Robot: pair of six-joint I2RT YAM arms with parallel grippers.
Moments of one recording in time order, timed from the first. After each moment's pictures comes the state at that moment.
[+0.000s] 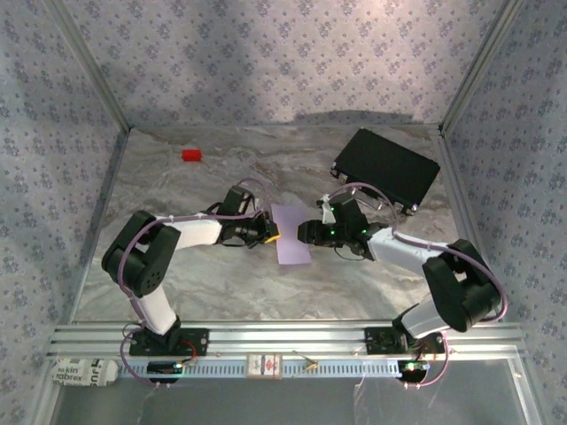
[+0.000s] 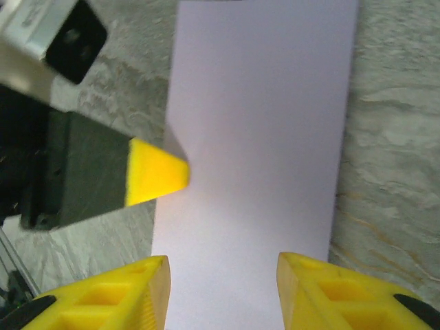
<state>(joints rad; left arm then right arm) -0.56 1.73 0.83 0.02 0.56 -0.97 0.59 1.44 0.69 0.00 -0.36 0.59</state>
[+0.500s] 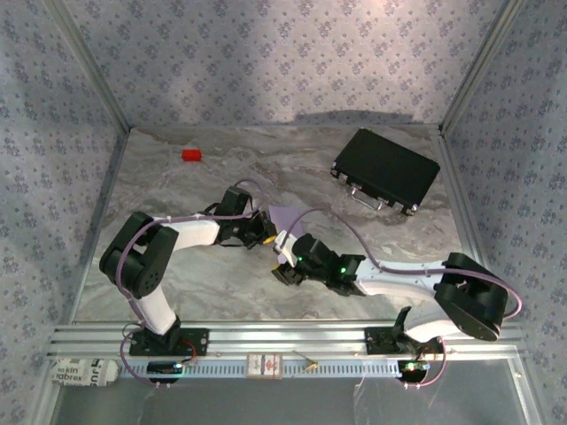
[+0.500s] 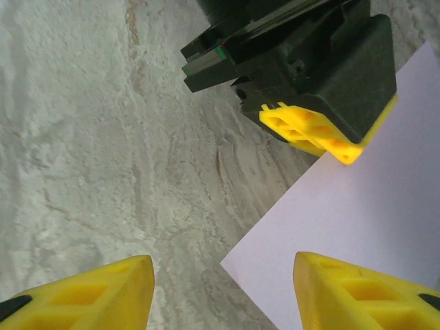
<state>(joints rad) -0.55 1.72 0.82 0.03 0.58 -1.01 1.07 1.39 0.62 0.09 0.13 0.03</state>
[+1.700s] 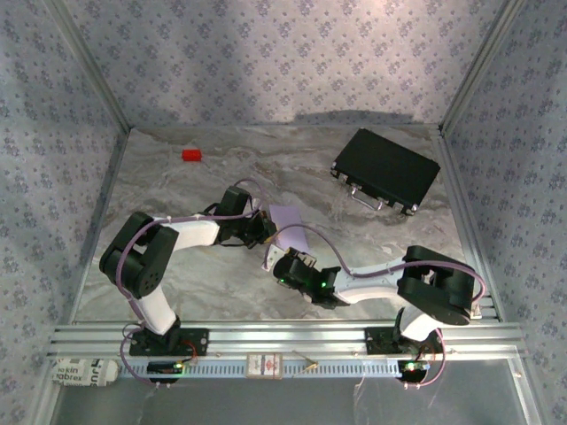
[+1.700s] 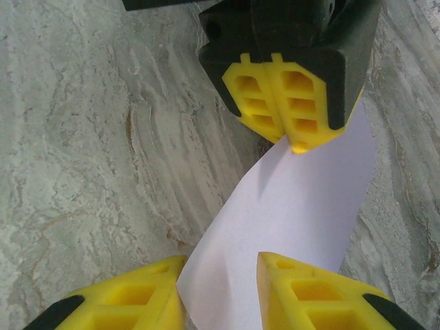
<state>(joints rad) -0.55 1.72 0.81 0.05 0.59 -1.02 1.20 1.57 0.63 0.17 0.57 -0.16</state>
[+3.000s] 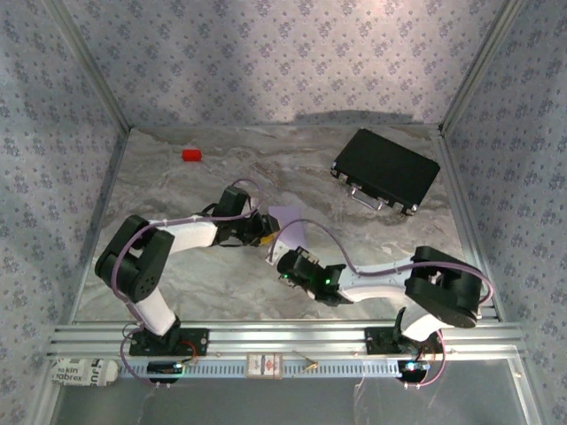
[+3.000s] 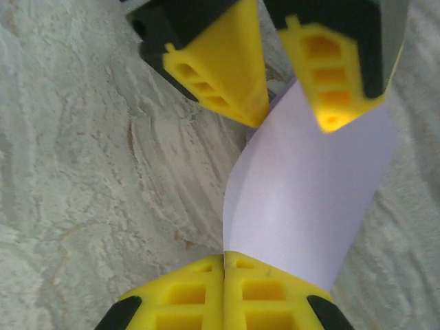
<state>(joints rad) -0.55 1.67 0.80 0.02 0.55 -1.01 1.15 1.52 0.62 0.14 0.46 -0.02</state>
